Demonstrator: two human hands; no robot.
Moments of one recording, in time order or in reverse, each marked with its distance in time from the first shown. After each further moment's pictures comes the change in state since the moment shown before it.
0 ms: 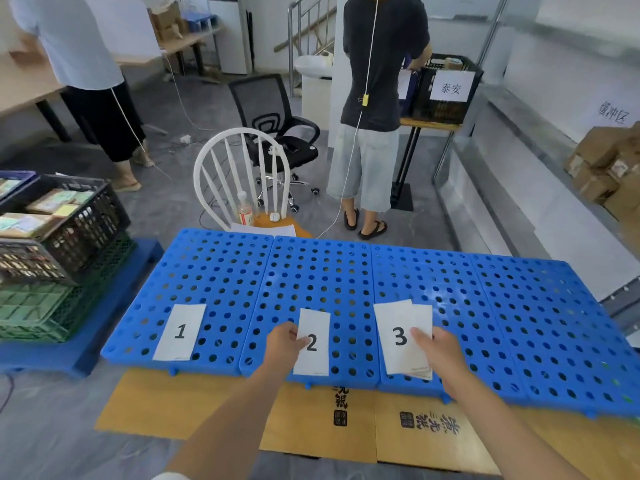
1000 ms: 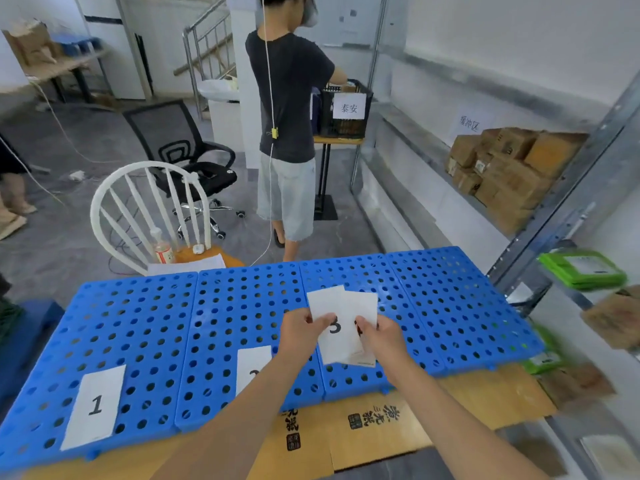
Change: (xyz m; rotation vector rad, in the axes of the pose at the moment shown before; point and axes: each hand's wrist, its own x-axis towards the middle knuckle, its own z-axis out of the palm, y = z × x) left_hand -0.030 0.146 0.057 -0.264 -0.149 0.276; right_hand -0.034 -0.037 -0.025 0.243 0.171 -0.012
